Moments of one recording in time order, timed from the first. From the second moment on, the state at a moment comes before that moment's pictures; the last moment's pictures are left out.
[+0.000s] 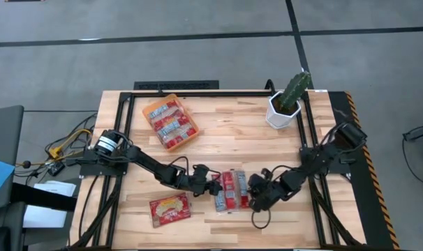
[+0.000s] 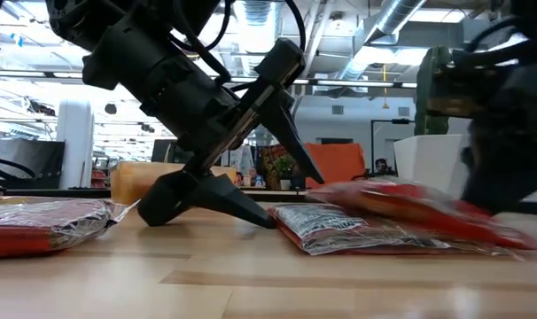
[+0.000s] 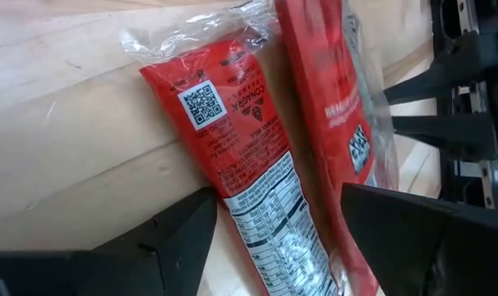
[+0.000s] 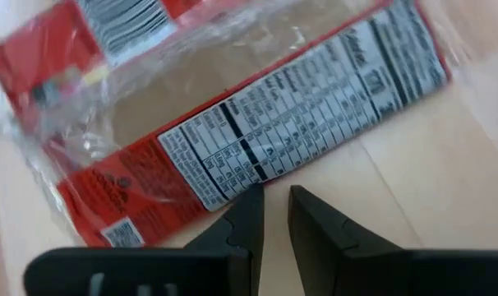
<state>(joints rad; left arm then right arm) -0.34 2.00 0.95 0.43 -0.29 -1.53 0.58 1.69 0.70 -0.10 0.42 0.98</state>
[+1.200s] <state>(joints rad) -0.33 1.99 0.97 0.48 -0.33 -1.42 0.59 1.65 0.77 -0.23 0.34 0.94</state>
